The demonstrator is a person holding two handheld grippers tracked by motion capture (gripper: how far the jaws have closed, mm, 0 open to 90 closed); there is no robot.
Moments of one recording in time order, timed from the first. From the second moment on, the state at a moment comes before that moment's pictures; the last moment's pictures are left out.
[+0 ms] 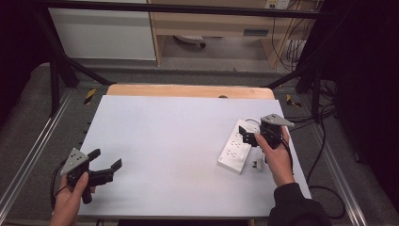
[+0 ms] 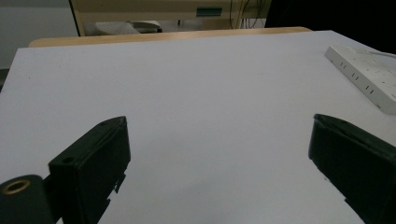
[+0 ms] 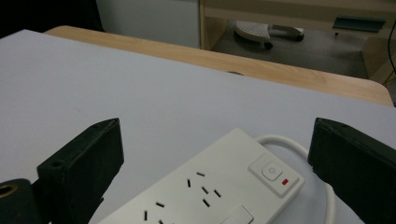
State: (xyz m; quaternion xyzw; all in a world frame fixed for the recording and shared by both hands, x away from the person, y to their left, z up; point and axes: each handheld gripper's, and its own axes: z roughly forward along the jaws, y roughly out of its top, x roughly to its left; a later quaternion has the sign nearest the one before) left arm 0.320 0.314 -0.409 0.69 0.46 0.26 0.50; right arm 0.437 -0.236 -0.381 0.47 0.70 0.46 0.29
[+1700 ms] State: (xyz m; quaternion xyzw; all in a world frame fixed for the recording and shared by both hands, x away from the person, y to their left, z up) left arm 0.306 0.319 -0.409 0.69 0.46 0.25 0.50; right arm 0.366 -0.308 -0.357 0.46 0.64 0.50 0.36
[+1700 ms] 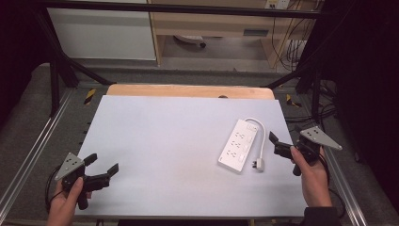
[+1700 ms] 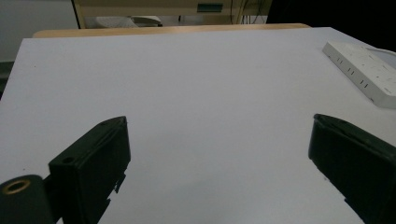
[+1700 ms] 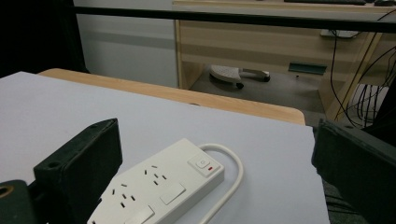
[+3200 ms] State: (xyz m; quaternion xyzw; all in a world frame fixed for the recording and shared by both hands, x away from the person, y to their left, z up) left arm 0.307 0.318 -0.411 0.70 0.46 0.25 0.49; right arm 0.334 -0.331 -0.425 0.49 0.65 0.49 0.31
